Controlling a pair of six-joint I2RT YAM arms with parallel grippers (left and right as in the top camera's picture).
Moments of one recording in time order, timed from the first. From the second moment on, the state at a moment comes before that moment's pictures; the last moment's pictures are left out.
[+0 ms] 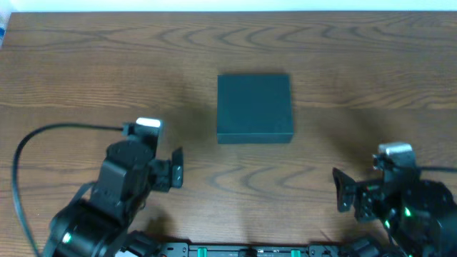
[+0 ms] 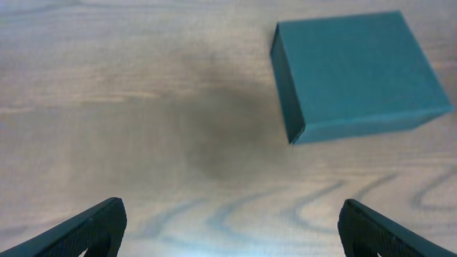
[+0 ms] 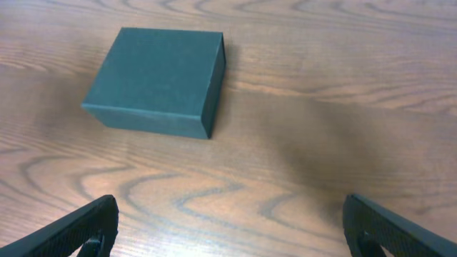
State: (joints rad) left arm -0.47 0.73 1.06 -1.12 -0.21 -0.25; right arm 0.45 0.55 1.07 -1.19 0.15 0.25
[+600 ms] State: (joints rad) left arm -0.47 0.65 1.06 -1.23 -0.21 -0.28; right arm 0.45 0.45 1.07 -1.27 0.08 0.29
